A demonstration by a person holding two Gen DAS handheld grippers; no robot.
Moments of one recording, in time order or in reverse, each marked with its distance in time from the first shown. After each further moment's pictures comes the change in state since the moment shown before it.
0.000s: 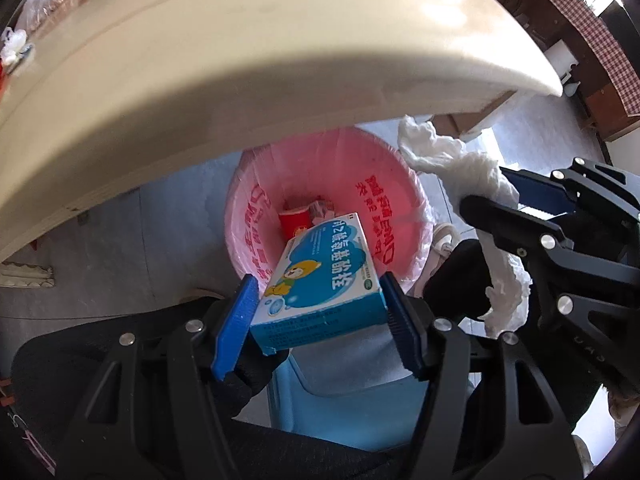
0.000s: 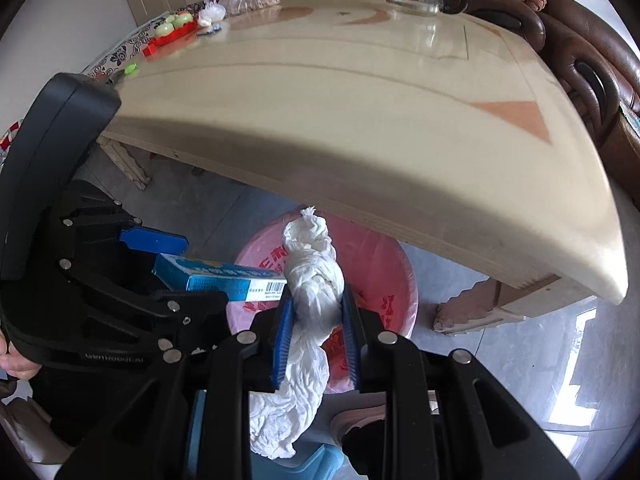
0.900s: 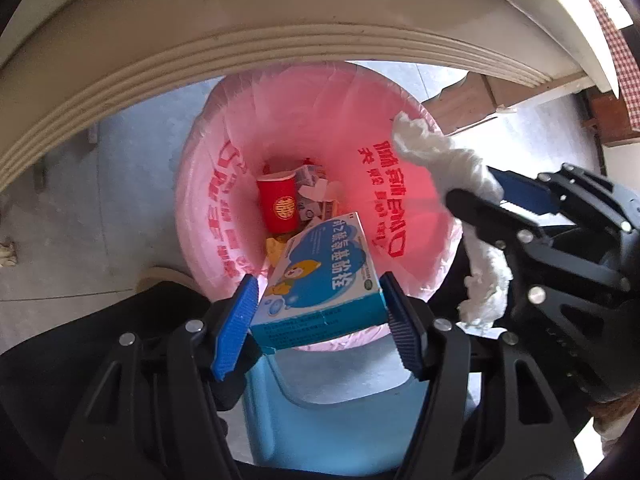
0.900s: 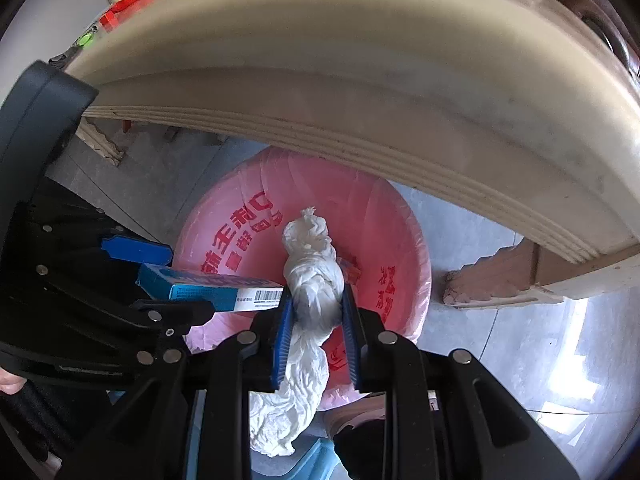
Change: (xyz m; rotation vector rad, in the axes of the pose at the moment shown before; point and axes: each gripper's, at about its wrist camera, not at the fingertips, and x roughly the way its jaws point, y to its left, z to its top) left arm 0.094 0.025 0.011 -0.071 0.162 -0.113; right arm 0.096 -0.023 -0.012 0.057 0.150 -0.008
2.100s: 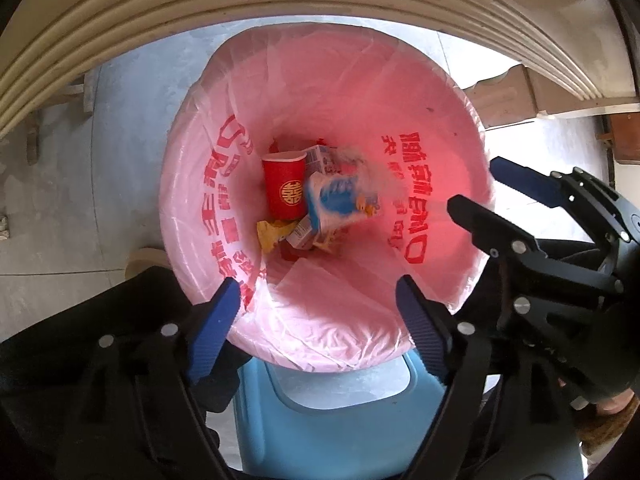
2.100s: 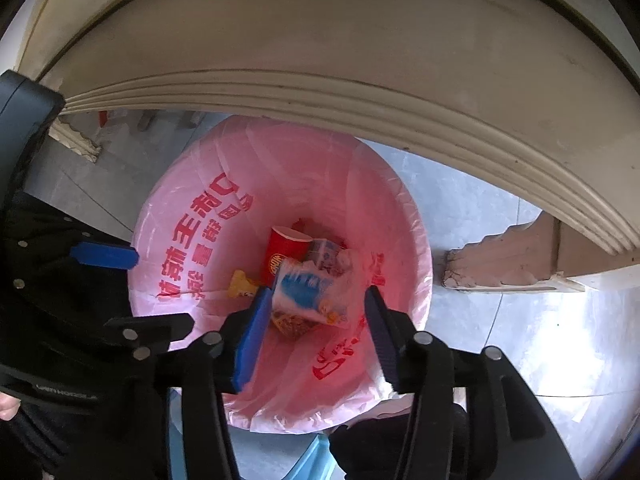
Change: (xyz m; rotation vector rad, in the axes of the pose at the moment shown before) left arm 0.042 0.012 0.016 -0.078 0.090 0.023; right arm 0.038 -0.017 0.006 0.060 0.088 -0.025
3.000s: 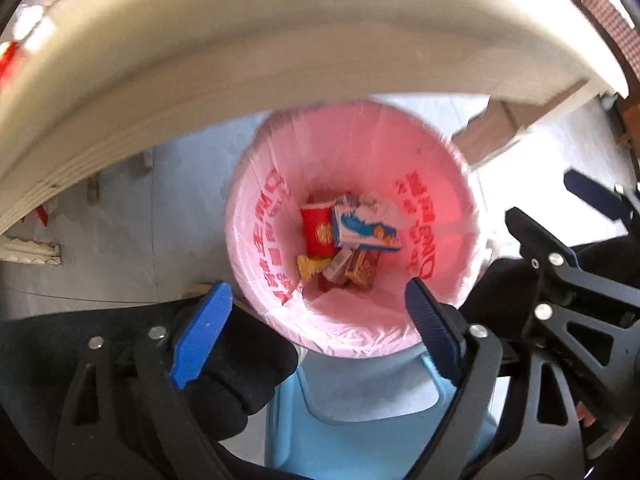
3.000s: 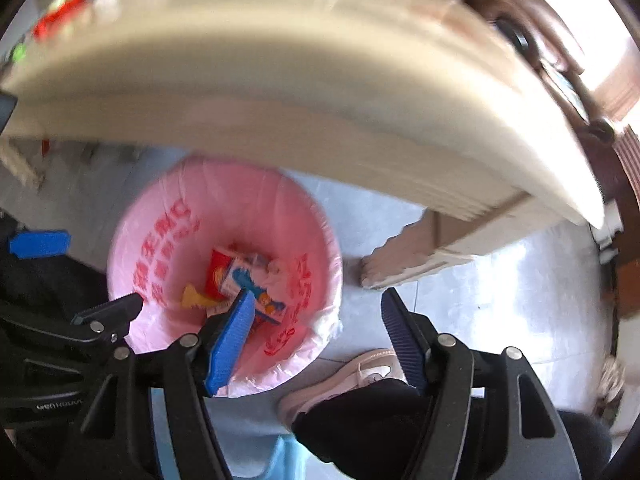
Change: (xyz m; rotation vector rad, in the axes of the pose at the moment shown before) left arm -0.076 -0.021 -0.044 0.036 -0.263 0.170; right arm -0.089 0.020 -0.037 0.108 -0.165 -0.311
